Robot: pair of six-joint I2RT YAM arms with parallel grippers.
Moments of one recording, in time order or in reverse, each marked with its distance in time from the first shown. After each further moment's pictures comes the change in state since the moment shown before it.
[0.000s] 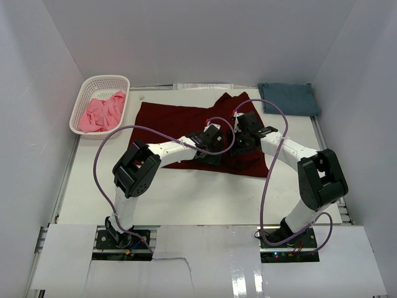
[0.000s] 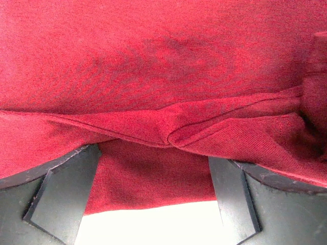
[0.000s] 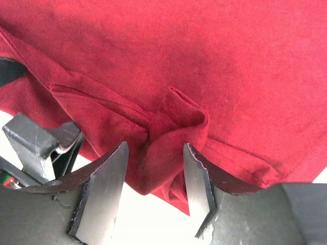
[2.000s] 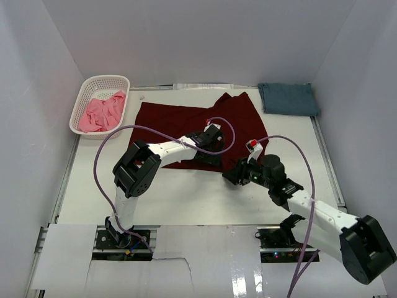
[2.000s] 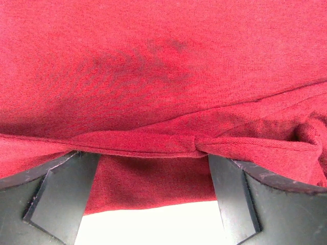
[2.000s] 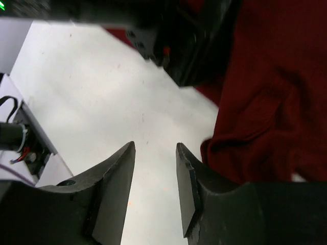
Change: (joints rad) left arm 0.000 0.004 0.006 -0.008 0.000 -0.001; right arm 0.109 -0.659 -0.781 0.694 -0.255 0.303
